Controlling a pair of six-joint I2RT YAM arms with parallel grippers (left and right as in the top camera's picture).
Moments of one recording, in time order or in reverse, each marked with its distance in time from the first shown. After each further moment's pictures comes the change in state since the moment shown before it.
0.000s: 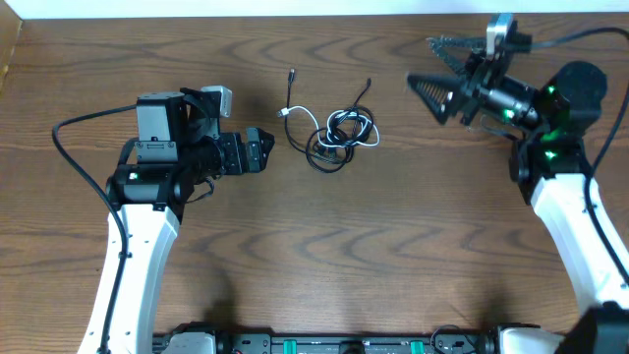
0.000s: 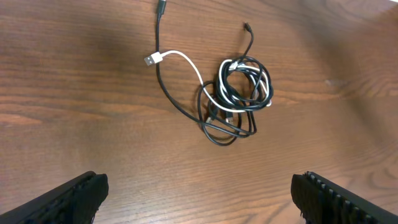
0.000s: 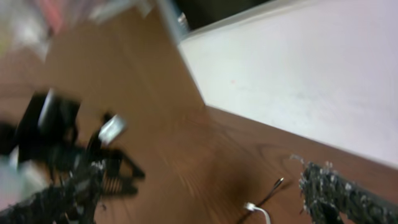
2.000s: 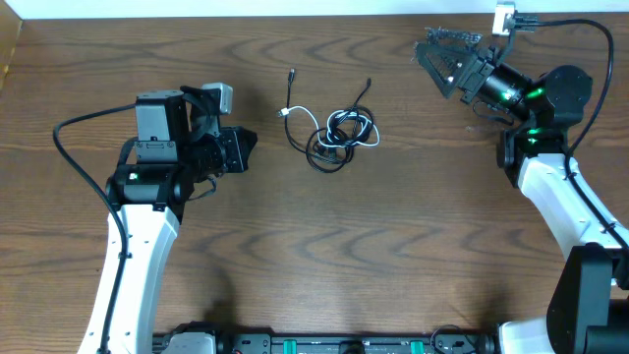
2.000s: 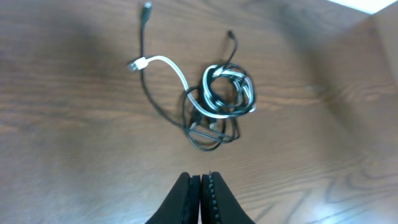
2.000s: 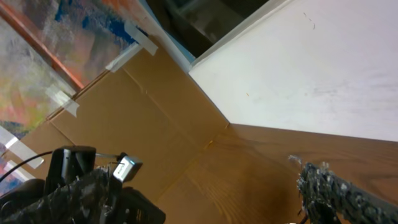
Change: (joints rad) left arm 0.000 0.000 0.000 0.038 0.061 -0.033; right arm -0.006 0.149 0.000 0.355 -0.008 0.366
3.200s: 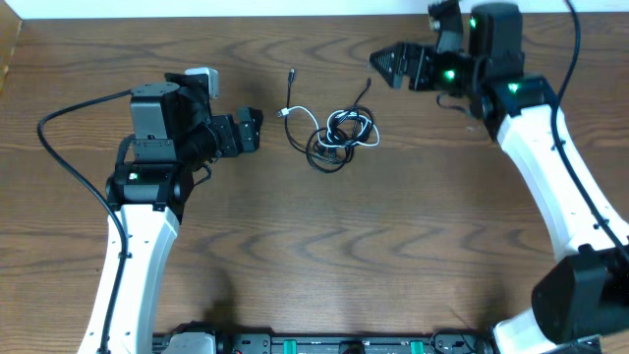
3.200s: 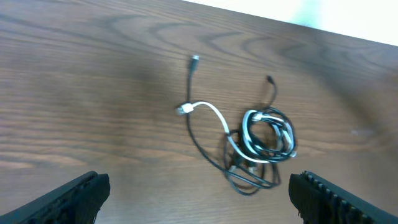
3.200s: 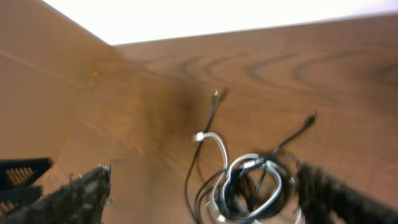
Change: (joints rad) left arm 0.000 0.000 0.000 0.126 -0.203 -0.016; right arm 0.198 0.109 0.534 -1.367 0.475 -0.608
